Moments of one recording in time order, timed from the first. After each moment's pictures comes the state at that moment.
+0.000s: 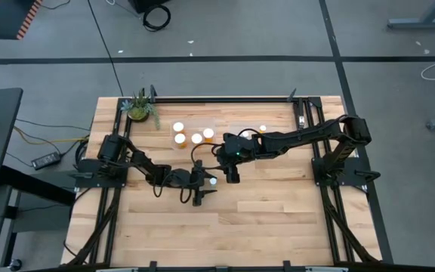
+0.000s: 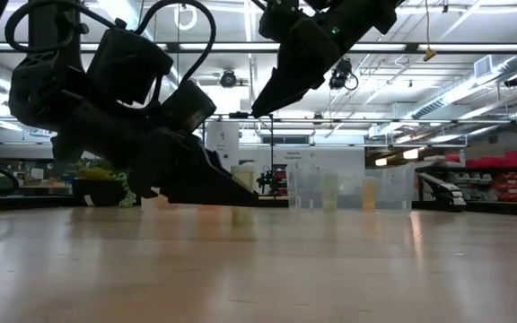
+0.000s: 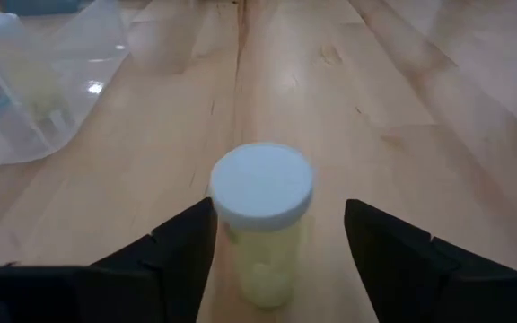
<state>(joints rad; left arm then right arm) -0.20 2.00 0.55 1.10 -0.21 -0.03 0.02 1.69 1.19 -0.24 0.07 -0.10</state>
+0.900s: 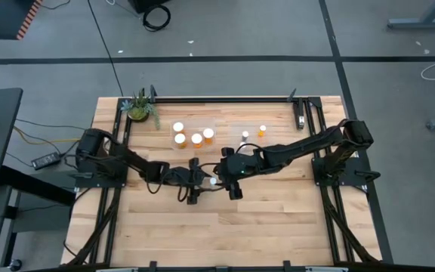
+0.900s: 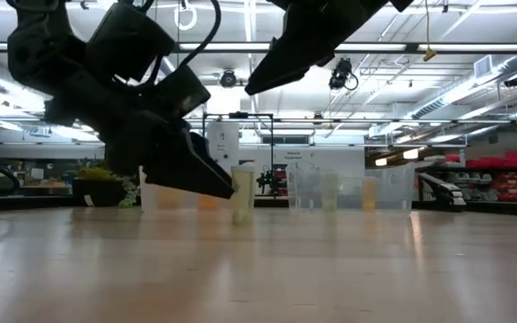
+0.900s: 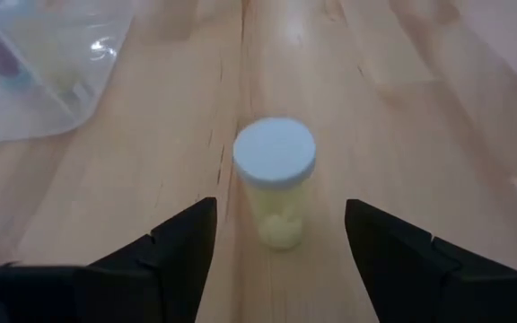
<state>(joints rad) -0.20 1.79 0.55 0.73 -0.21 -0.01 0.17 1.69 1.19 -0.19 0.12 -0.09</state>
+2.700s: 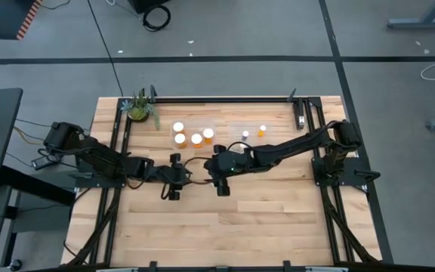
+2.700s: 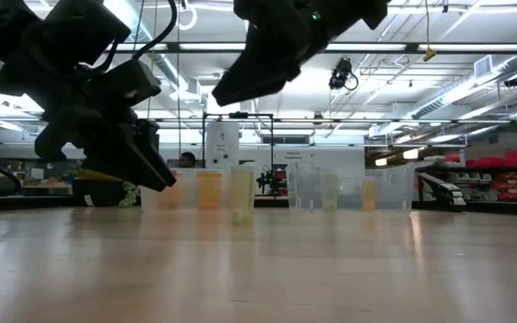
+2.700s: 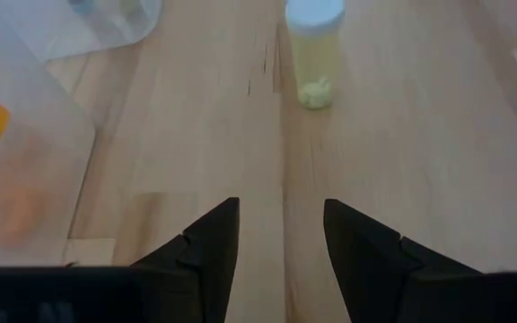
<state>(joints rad) -0.23 1.42 0.40 0.34 -0.31 -0.03 0.13 1.81 1.25 -0.08 0.13 -0.05</state>
